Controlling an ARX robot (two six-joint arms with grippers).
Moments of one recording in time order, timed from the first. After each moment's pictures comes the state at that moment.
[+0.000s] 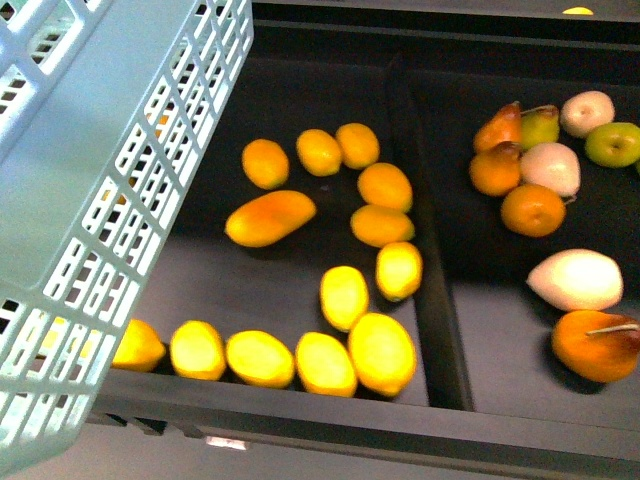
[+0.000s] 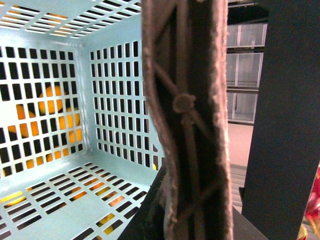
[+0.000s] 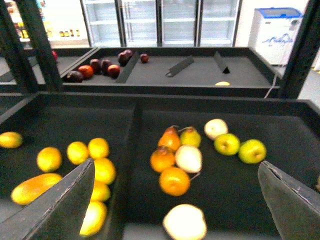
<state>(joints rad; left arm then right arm) -0.28 0.95 0.95 -0.32 -0.25 -1.56 0.00 0.00 0.02 0.00 0.00 0.00</state>
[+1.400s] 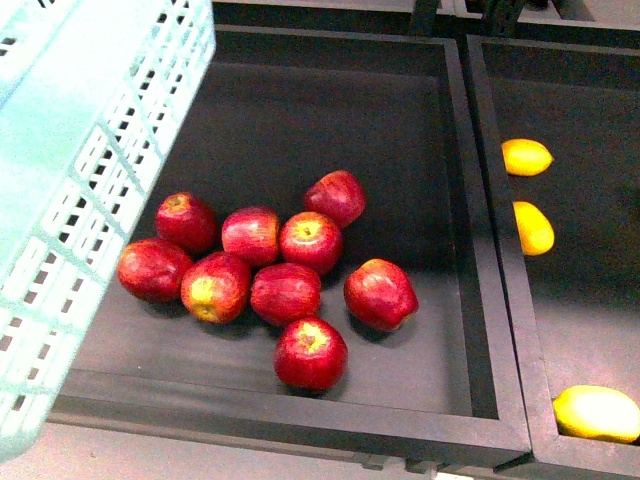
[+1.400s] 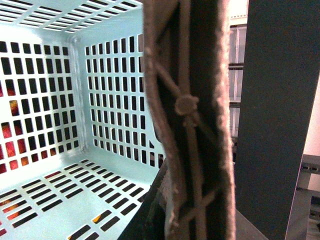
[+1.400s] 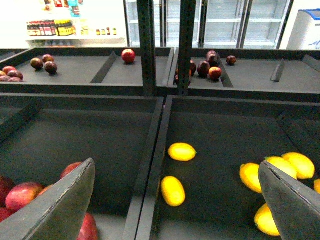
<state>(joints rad) -0.27 0.95 0.95 -0.32 -0.28 -1.54 0.00 0.00 0.02 0.00 0.00 0.00</state>
